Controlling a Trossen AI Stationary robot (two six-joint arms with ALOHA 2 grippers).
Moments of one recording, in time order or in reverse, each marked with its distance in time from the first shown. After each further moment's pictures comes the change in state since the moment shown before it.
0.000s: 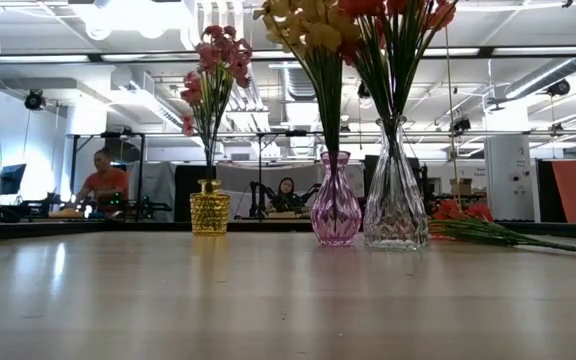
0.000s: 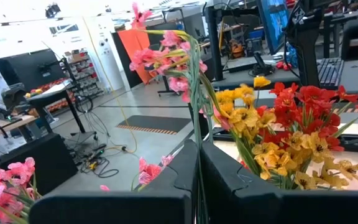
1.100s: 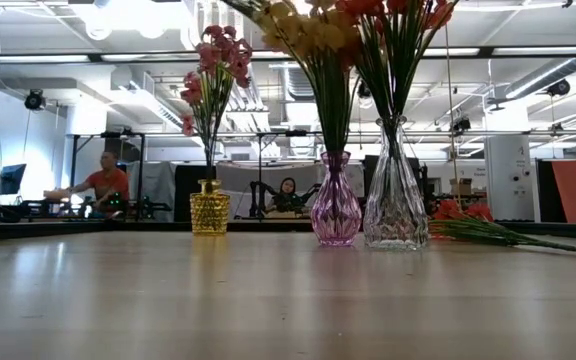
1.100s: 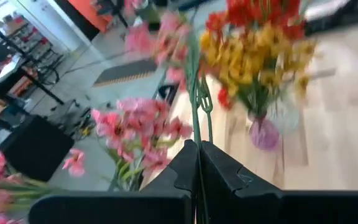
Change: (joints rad) left arm 0.002 0.155 0.239 -0.677 0.164 -0.197; right arm 0.002 0.004 0.000 0.005 -0.005 0.008
